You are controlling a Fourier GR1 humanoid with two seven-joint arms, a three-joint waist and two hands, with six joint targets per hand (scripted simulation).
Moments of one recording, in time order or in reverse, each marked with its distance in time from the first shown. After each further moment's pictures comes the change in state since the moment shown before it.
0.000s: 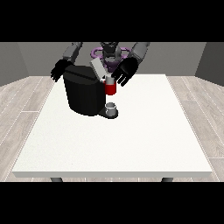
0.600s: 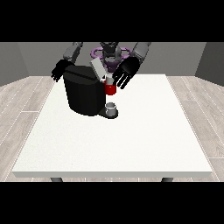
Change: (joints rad) left arm 0.009 0.031 -0.027 -0.003 -0.040 -0.021 -0.046; right arm 0.020 0.007 0.007 -0.004 0.000 0.000 -0.013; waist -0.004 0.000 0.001
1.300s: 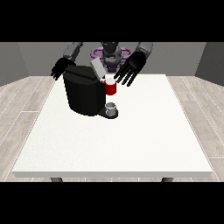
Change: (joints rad) left arm 0.035 -0.001 -0.017 0.002 -0.029 -0.051 -0.008; right arm 0.027 -0.013 -0.019 0.030 -0.009 0.004 -0.004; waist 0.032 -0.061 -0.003
